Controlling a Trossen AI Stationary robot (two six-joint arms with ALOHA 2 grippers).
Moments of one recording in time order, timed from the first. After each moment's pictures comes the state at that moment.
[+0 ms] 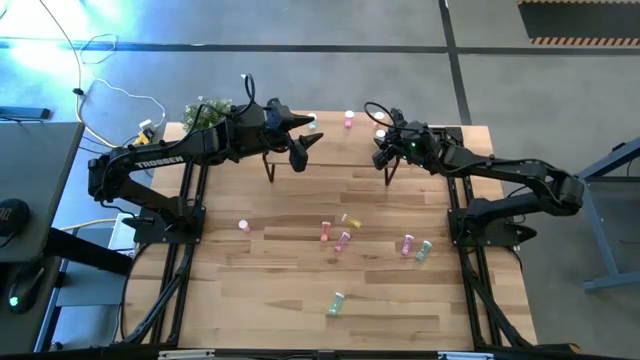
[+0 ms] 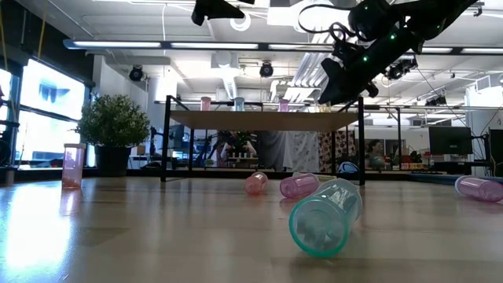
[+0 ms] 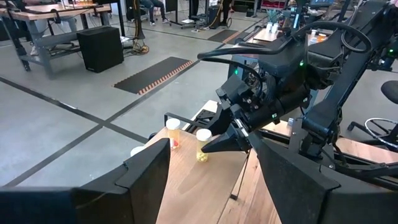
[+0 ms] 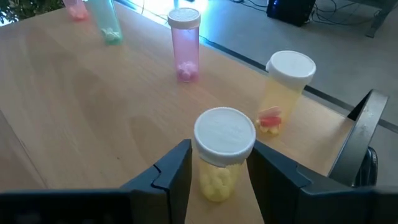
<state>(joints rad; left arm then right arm) 0.38 1.34 1.27 -0.14 -0.19 -0.07 -0.51 1.19 0.72 -0.02 0.29 0.16</state>
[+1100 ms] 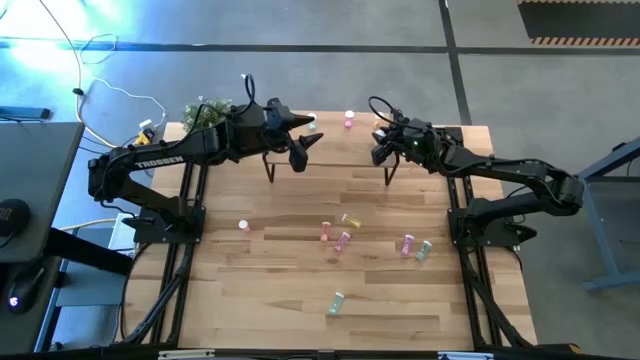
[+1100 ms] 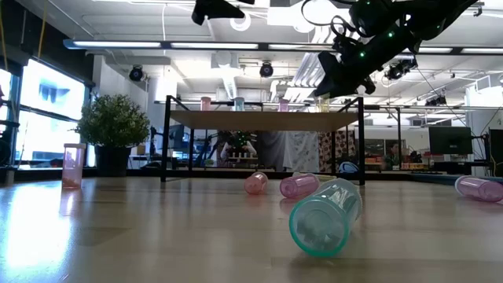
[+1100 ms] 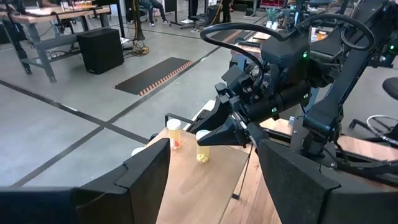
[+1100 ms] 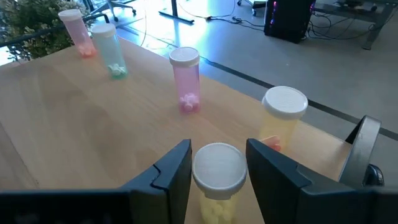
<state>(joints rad) 0.38 1.34 1.27 -0.14 -0.19 -0.05 -0.51 1.19 0.72 0.07 0.30 0.18</state>
